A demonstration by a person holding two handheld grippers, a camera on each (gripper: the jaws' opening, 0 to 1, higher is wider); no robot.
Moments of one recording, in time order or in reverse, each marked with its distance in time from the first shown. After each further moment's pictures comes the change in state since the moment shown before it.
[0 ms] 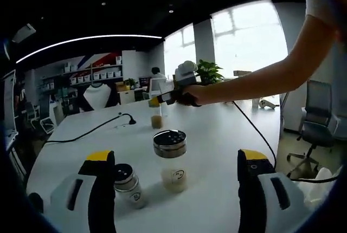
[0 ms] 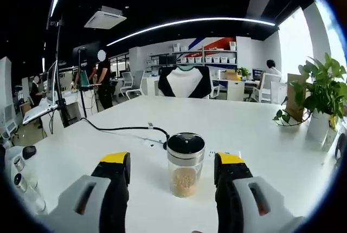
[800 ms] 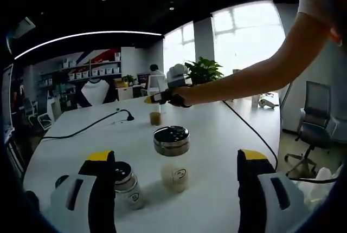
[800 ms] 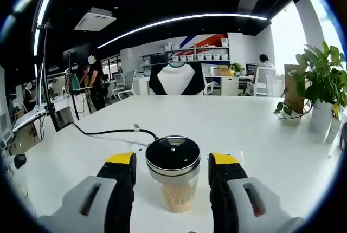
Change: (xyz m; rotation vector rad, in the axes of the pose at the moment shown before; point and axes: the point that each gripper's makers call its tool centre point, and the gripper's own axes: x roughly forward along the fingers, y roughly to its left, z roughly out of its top) left arm 0.009 0.001 -0.008 -0.020 0.023 -0.013; right arm 0.039 -0.019 -0.007 0.050 -0.010 -0.051
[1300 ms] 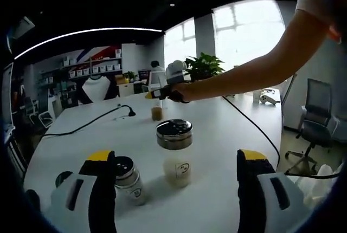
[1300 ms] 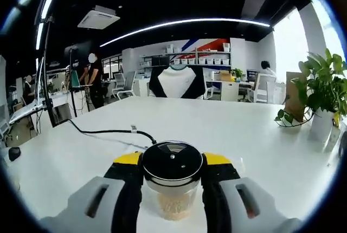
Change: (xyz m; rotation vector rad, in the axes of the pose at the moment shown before) left arm 0.000 0.005 -0.009 -0.002 0.032 0.010; right arm 0.009 0.003 0.002 -0.060 -0.018 -0.007
